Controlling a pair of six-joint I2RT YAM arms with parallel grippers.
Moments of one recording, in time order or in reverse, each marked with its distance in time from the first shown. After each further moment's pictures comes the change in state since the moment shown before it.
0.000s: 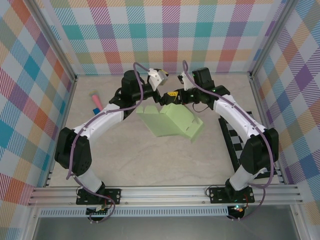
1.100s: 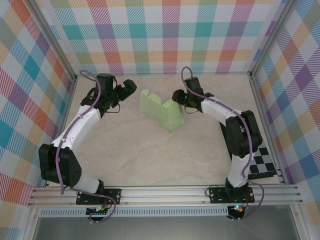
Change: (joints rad) left arm 0.263 -0.171 -0.057 -0.650 -0.467 -1.050; right arm -0.008 0.267 -0.114 0.366 0.326 0.509
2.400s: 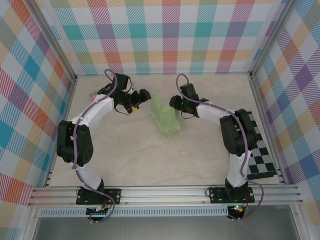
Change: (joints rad) left arm -0.055 0.280 0.163 -0.163 0.303 0.058; right arm 0.042 0.039 -0.063 0.092 0.033 0.019
